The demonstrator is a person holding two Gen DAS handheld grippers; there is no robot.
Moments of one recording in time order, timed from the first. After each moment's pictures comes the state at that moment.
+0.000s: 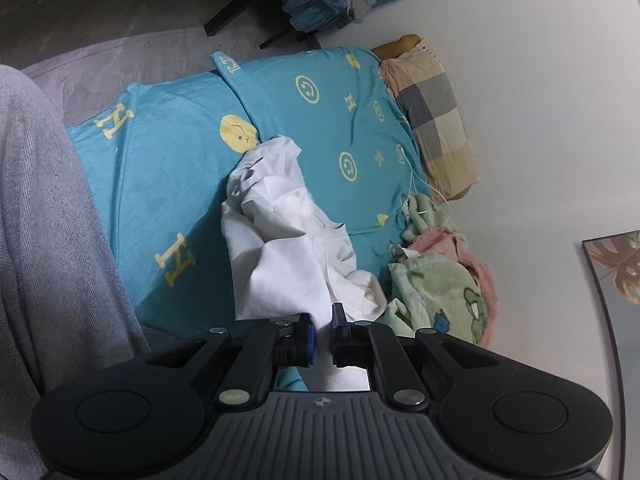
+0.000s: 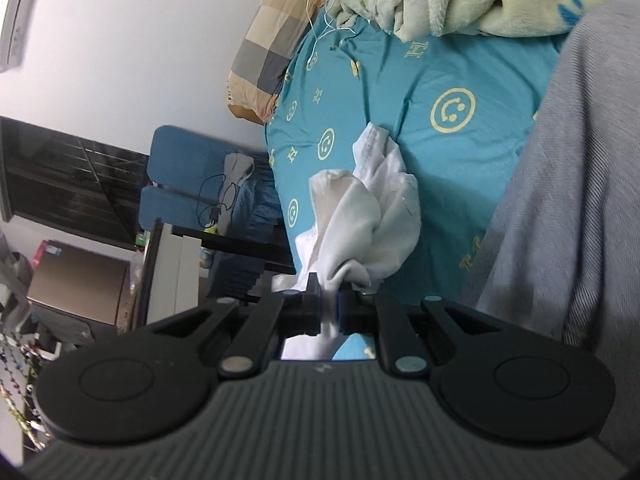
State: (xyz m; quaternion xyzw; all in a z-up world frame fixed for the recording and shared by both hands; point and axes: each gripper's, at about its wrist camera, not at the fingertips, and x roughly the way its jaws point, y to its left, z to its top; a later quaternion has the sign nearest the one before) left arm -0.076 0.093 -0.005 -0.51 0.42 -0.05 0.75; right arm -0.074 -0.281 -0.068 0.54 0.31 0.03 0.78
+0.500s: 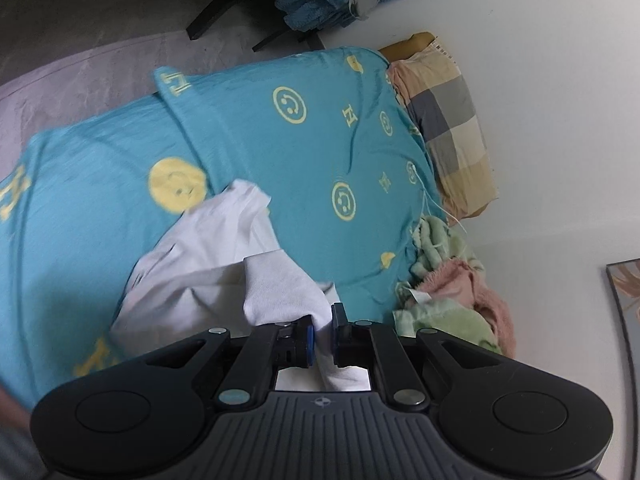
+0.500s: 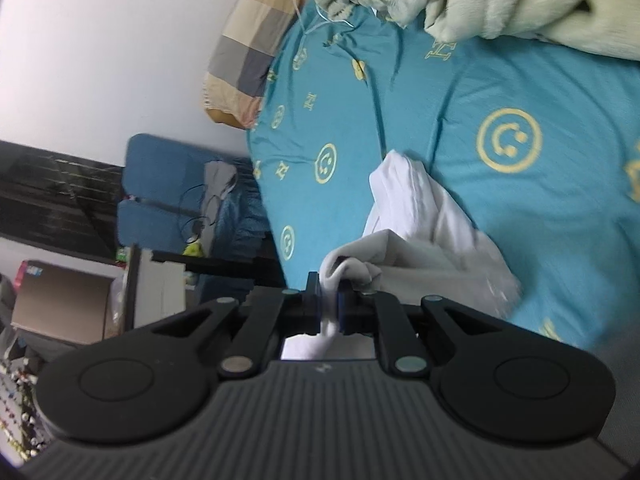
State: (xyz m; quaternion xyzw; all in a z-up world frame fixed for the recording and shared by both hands) left arm 0.121 0.074 -0.043 -0.49 0.43 -0.03 0.76; right arm 0.080 -0.288 -0.084 0.55 0.34 0.01 0.76
